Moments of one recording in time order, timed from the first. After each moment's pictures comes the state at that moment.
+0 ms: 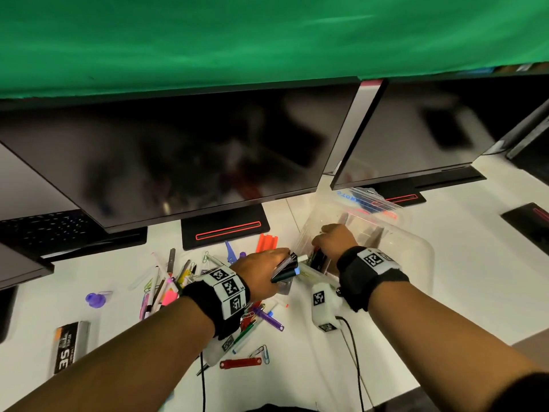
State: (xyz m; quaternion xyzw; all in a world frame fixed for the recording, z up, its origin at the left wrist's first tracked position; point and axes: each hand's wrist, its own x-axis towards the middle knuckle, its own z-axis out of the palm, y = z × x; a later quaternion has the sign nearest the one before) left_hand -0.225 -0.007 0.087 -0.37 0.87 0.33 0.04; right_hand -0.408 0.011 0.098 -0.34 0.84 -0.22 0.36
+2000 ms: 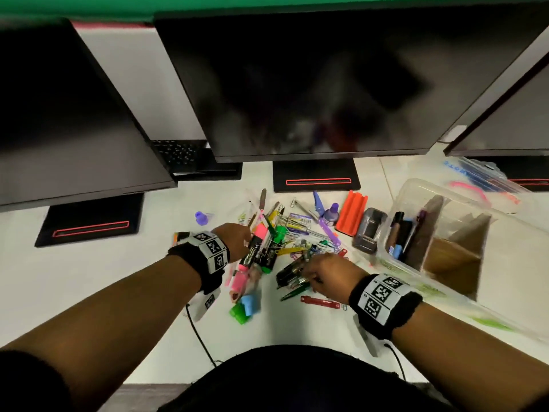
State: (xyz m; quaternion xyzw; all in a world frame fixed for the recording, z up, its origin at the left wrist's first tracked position) left_hand -0.019 -0.017 0.021 -0.58 0.75 0.25 0.18; right_hand -0.247 0.068 0.027 -0.81 0.51 0.05 0.27
